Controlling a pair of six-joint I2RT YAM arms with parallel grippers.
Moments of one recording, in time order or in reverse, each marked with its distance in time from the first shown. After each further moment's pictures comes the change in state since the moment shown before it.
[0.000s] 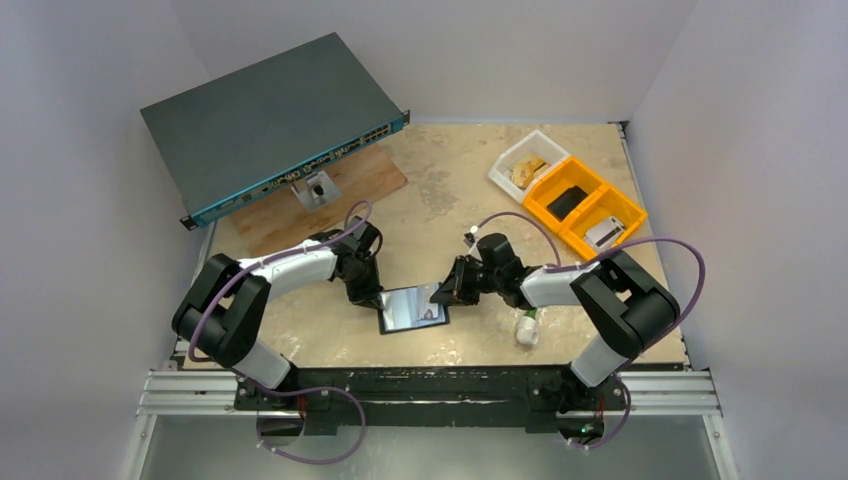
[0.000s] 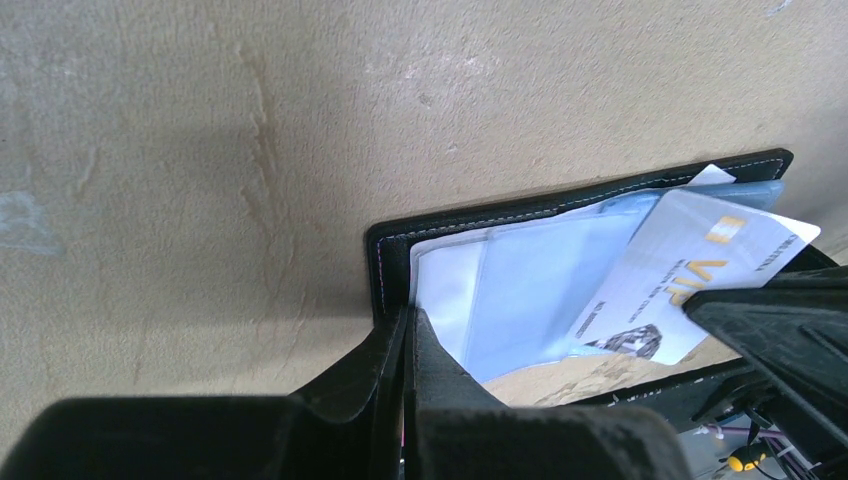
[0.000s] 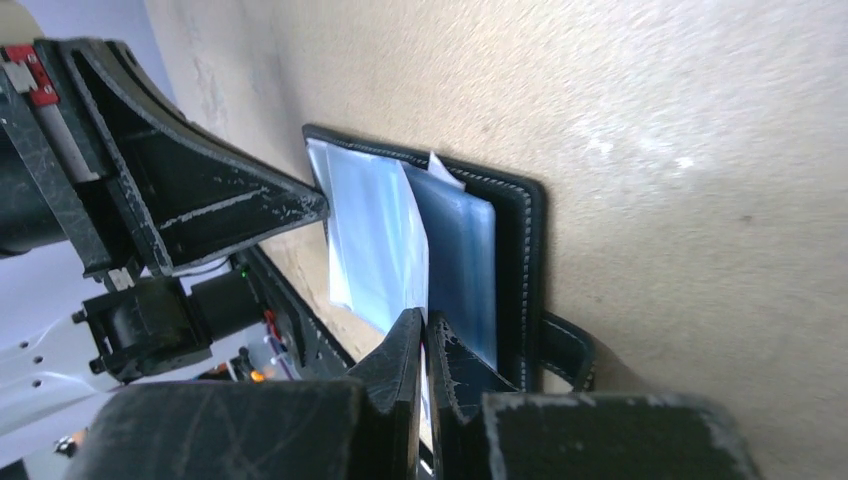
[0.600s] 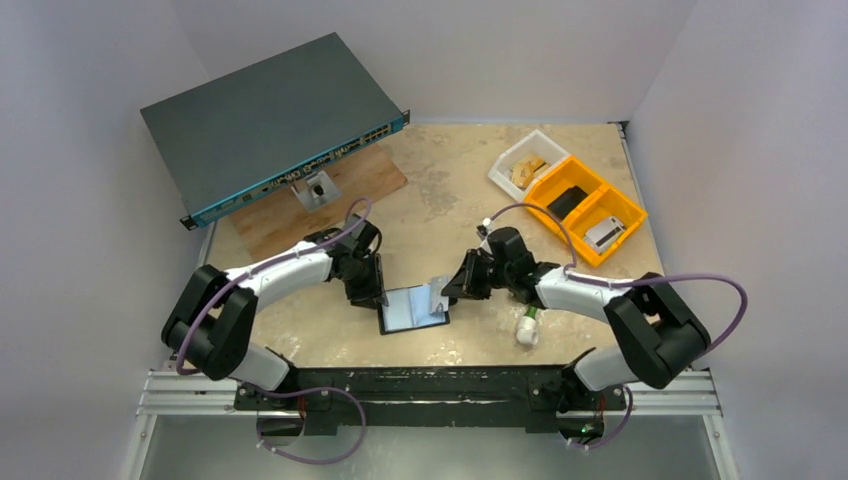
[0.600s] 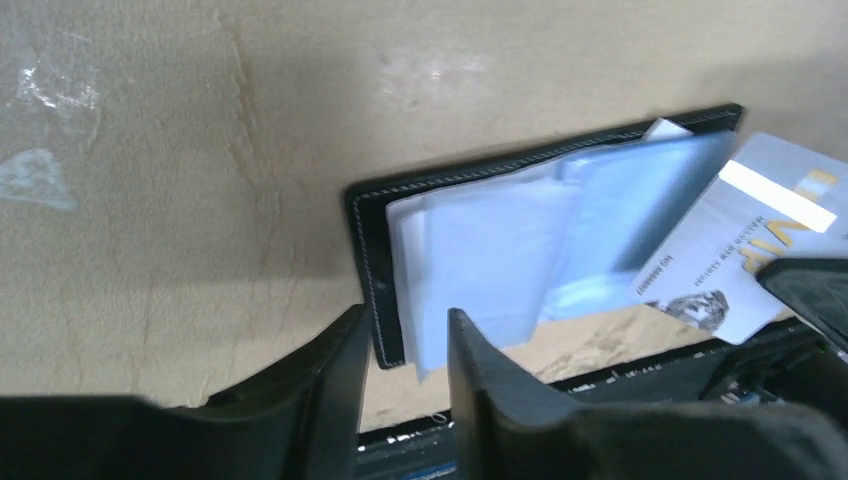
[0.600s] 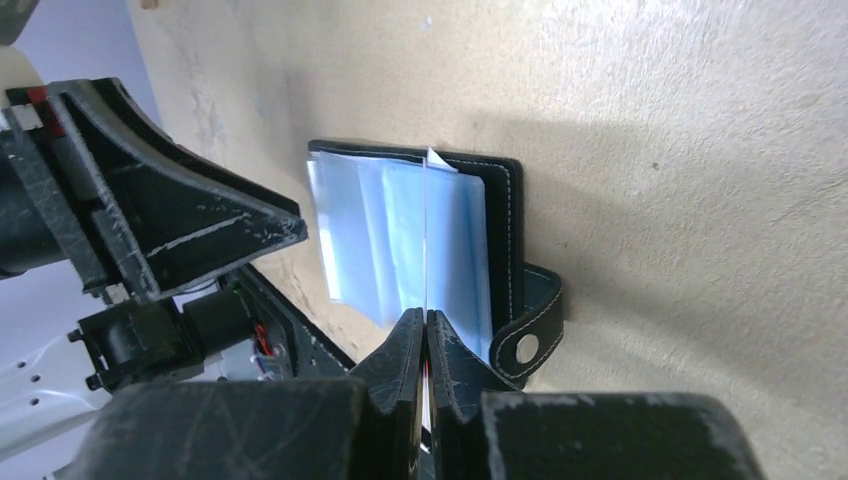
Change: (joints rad) left arm -0.013 -0.052 0.005 -0.035 -0.006 0.026; right arm -0.041 -0.180 0.008 -0.214 0.085 -0.064
